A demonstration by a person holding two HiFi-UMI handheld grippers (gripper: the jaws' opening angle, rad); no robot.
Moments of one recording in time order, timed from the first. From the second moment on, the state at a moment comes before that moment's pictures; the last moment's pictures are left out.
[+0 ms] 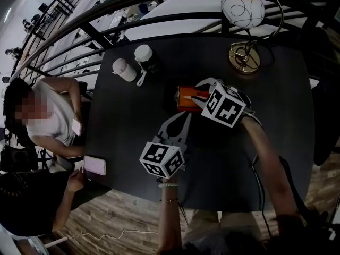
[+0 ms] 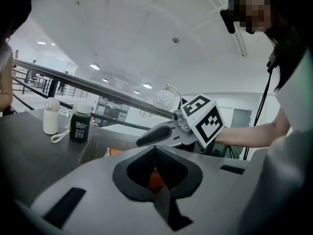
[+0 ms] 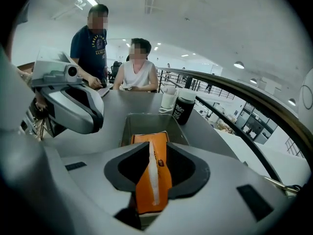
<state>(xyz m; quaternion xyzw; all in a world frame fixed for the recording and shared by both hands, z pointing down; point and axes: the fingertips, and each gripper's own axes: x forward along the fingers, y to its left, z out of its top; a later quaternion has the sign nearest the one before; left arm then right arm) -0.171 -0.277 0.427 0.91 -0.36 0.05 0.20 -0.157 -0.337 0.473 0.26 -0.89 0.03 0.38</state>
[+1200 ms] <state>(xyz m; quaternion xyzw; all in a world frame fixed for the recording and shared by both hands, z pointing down) -0.191 -0.289 0.430 0.90 -0.37 0.03 0.21 -0.160 -0.358 0.507 0.26 -0.84 0.00 0.48</state>
